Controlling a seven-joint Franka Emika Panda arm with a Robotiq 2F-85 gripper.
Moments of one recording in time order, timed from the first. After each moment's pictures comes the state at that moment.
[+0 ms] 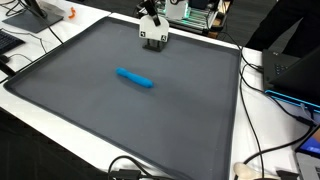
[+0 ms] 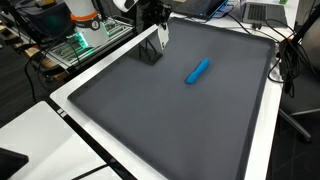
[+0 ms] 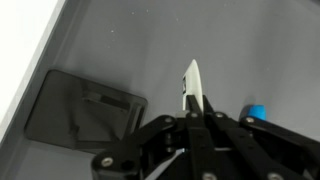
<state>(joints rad) -0.02 -0.17 0.00 -2.59 0.77 2.36 0.51</state>
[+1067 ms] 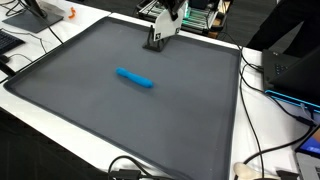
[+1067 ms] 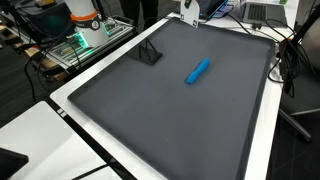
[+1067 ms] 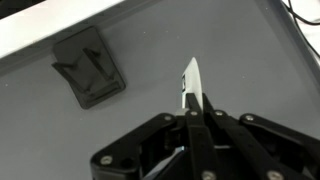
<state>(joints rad) 0.11 0.24 0.10 -1.80 0.20 1.70 0.56</state>
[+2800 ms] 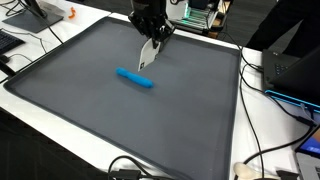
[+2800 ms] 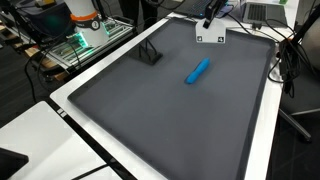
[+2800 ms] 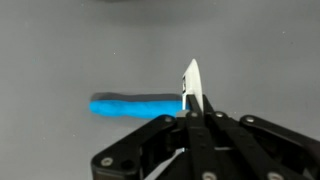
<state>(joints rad) 0.16 0.46 0.09 -1.58 -0.04 1.82 0.29</state>
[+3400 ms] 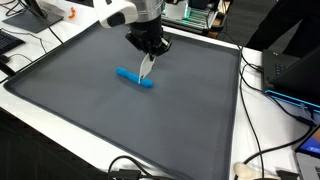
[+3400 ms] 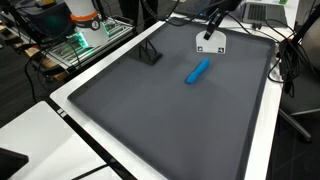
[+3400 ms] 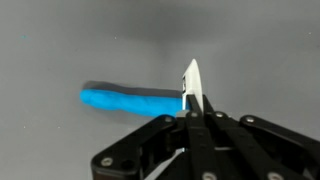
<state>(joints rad) 0.17 0.58 0.08 -1.51 -0.07 1.82 0.19</state>
